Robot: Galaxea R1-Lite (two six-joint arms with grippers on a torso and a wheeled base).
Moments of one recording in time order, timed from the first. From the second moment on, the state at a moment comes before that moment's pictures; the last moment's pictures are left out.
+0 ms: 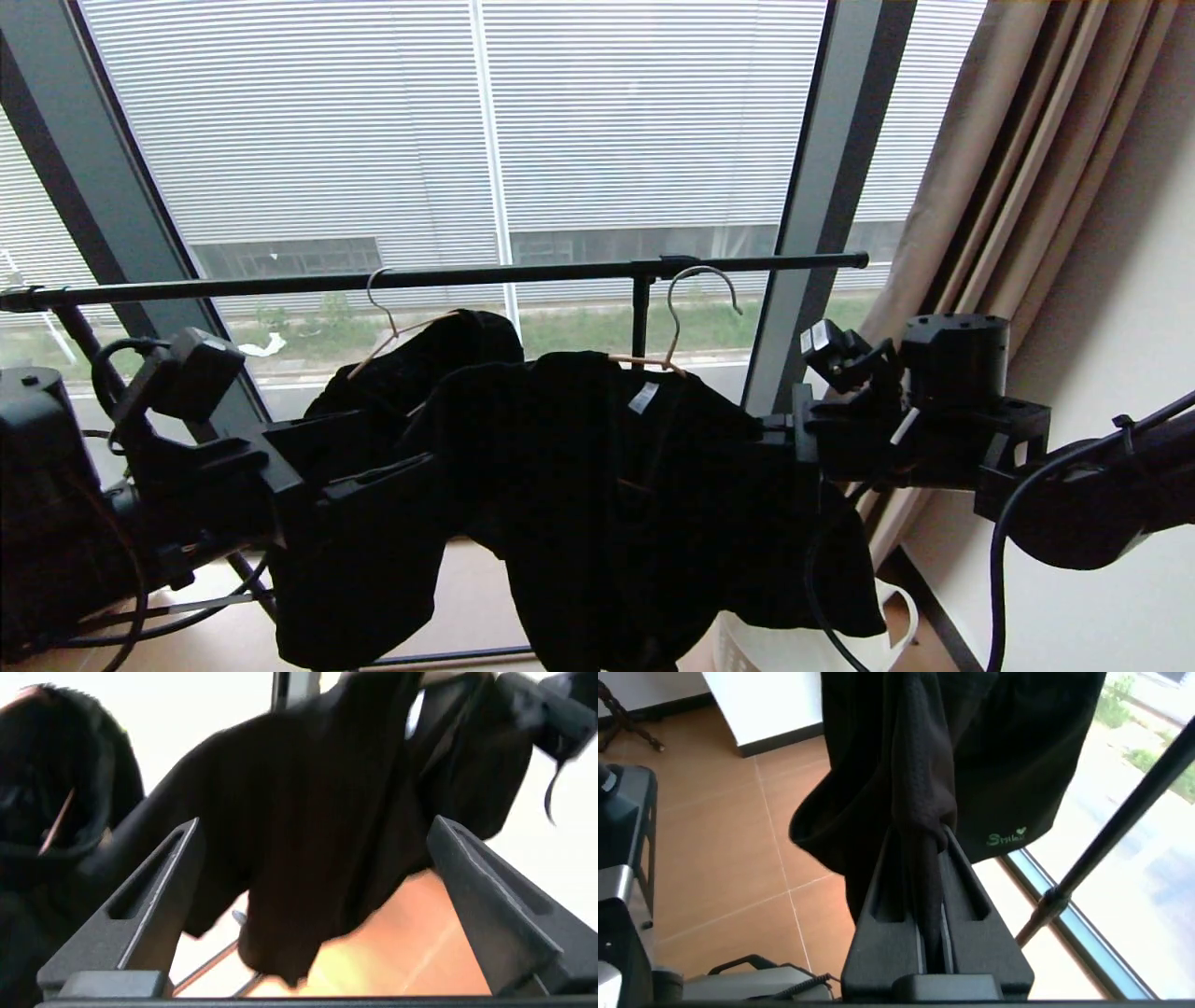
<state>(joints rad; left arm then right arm) -0.16 1.43 -0.36 -0.85 -0.55 0.02 0.35 1.90 -0.78 -0.75 0.84 -0.17</state>
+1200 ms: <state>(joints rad) 0.01 1.83 -0.43 -0.99 -0.84 0.09 0.35 1.84 -0.68 -0.82 1.00 -0.20</state>
